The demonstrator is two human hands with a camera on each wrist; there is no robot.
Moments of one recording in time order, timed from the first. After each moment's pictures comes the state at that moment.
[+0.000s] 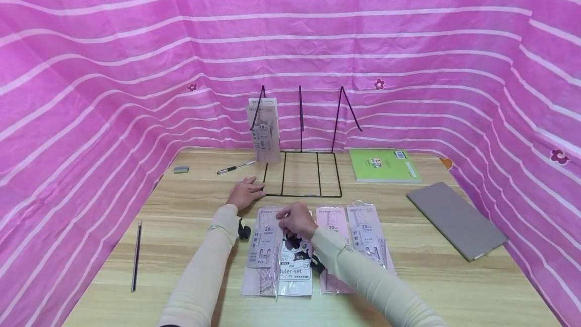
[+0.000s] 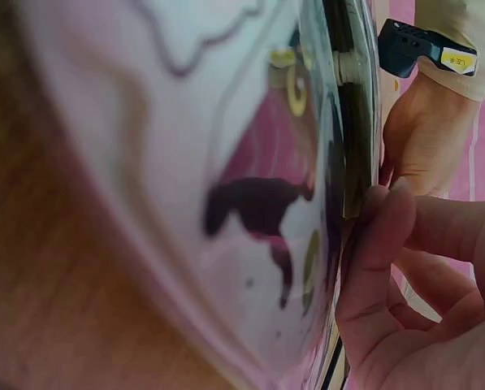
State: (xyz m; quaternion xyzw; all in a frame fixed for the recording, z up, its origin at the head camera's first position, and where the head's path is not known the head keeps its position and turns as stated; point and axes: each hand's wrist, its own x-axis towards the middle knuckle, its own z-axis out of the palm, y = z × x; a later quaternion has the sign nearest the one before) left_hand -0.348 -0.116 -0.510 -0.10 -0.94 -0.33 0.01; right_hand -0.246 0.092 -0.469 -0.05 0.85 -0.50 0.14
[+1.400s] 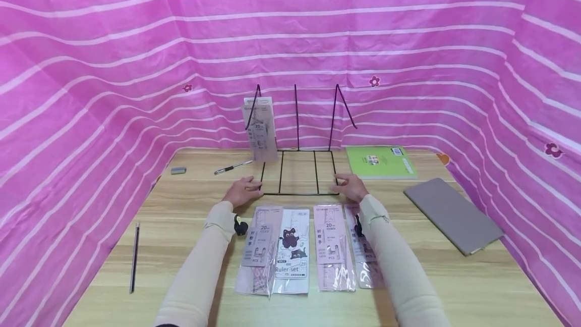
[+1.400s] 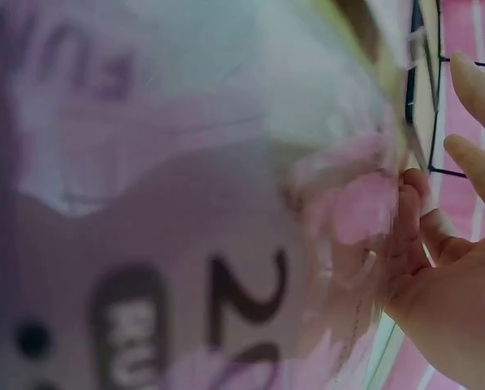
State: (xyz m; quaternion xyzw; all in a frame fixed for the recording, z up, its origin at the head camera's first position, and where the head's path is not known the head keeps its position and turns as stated) left_hand -0.350 -0.118 -0.498 -0.09 -0.94 -0.33 -0.07; right_hand -0.336 0.262 -0.480 -0.02 0.90 -0.42 0.08
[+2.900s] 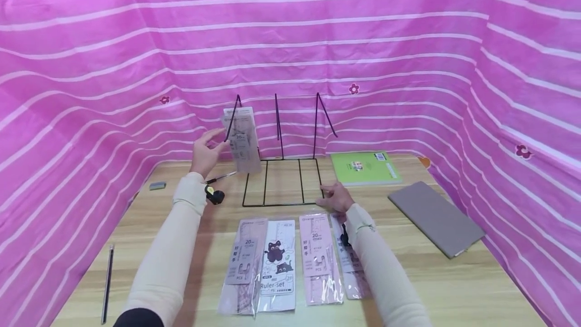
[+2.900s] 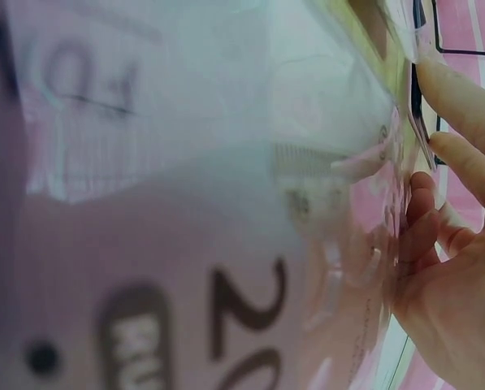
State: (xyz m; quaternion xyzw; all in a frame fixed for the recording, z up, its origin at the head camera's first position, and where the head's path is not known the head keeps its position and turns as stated) left_hand -0.410 -0.123 -0.384 -0.14 -0.76 -0.61 0.19; right_hand -0.329 0.264 -0.493 -0.05 0.90 -0.44 0.04
